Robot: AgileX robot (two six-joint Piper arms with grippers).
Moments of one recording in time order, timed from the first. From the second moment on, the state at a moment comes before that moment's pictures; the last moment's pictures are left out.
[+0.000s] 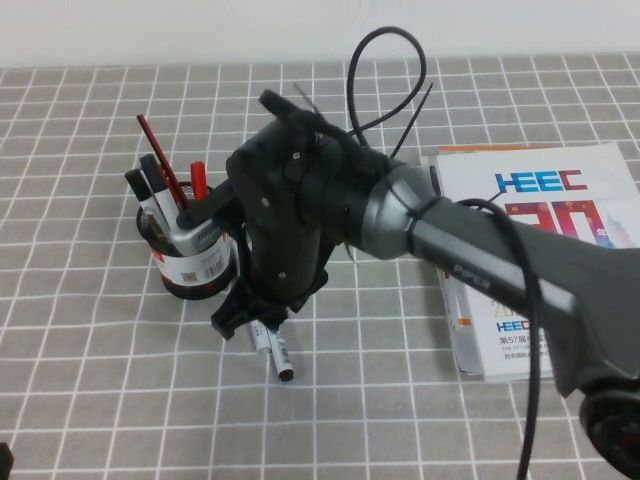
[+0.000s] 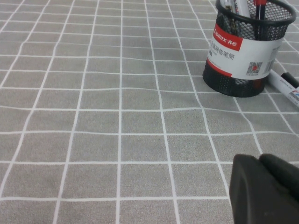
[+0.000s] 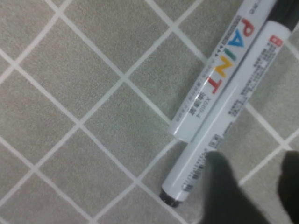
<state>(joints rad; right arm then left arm) 0.89 2.24 -2.08 -0.09 1.23 0.13 -0.14 -0.01 0.03 -0.03 0.38 -0.01</state>
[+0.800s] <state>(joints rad) 0.87 2.33 -2.11 -0.10 1.20 0.31 -0.14 -0.01 0.03 -0.03 0.38 -0.01</state>
